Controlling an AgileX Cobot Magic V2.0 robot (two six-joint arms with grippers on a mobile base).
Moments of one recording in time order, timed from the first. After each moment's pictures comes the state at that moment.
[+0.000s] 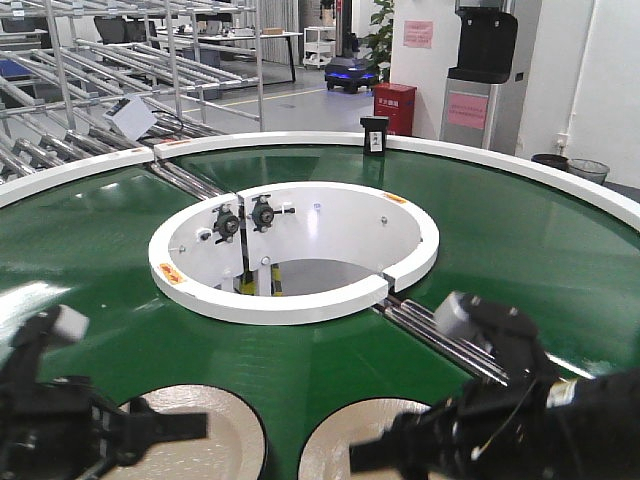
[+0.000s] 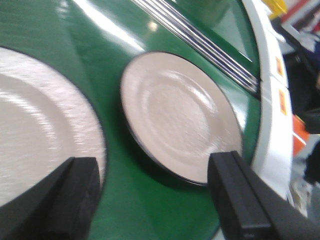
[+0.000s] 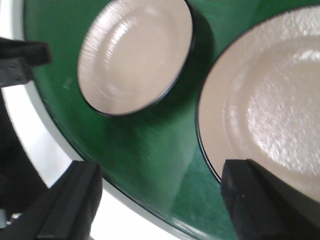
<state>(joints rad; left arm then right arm) -0.06 1.30 -0.81 -1.30 0.71 0.94 0.35 1.30 -1.01 0.76 0.75 -0.30</state>
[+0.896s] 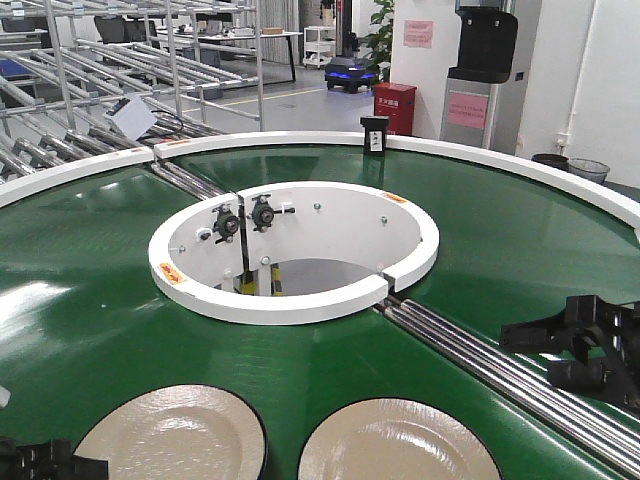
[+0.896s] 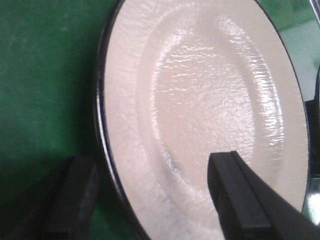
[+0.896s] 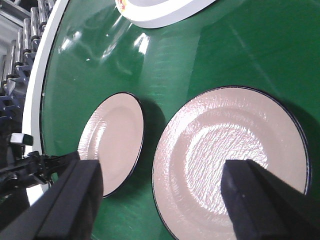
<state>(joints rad) 0.30 1.76 -0.82 -1.37 0.78 1.17 -0.18 1.31 -1.04 1.05 0.97 -0.52</state>
